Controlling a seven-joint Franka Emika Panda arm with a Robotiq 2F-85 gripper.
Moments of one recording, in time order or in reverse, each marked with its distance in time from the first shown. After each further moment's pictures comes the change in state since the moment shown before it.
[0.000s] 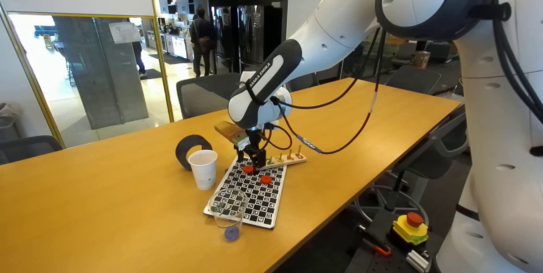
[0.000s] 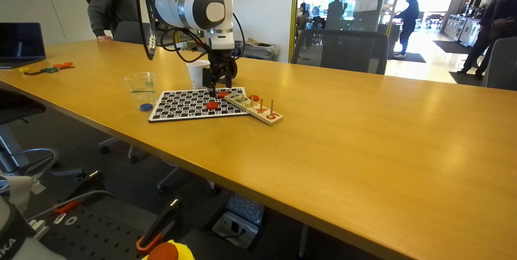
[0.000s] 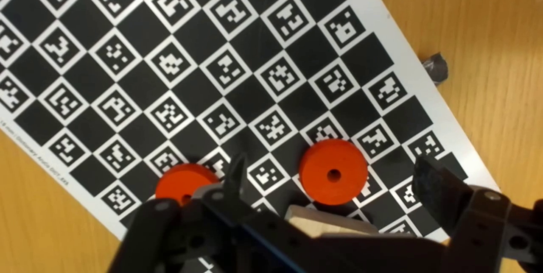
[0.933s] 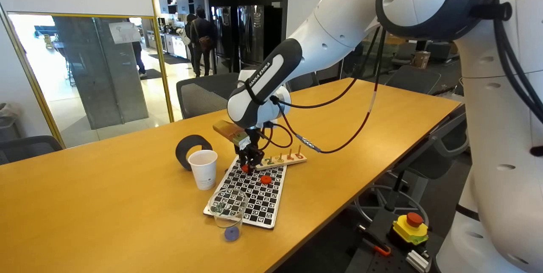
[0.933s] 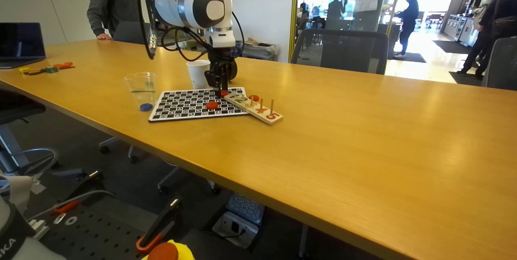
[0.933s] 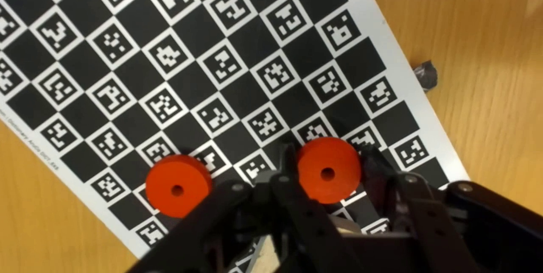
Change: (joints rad) arm 0.001 -0.004 0.005 0.009 -0.028 0.000 -0.039
